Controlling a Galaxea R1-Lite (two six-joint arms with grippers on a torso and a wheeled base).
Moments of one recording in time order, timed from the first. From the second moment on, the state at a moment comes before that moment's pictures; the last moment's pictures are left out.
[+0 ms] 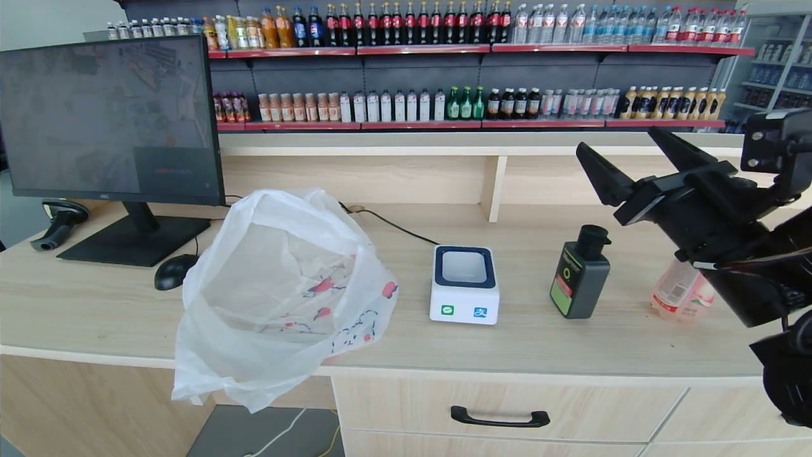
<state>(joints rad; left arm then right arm) 0.00 0.00 0.00 -0.01 0.00 0.00 0.31 1.69 -0.59 -1.57 0.05 -0.10</state>
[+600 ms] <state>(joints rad) 0.00 0.00 0.00 -0.01 0.00 0.00 0.45 1.70 -0.39 -1.57 0.00 -0.06</state>
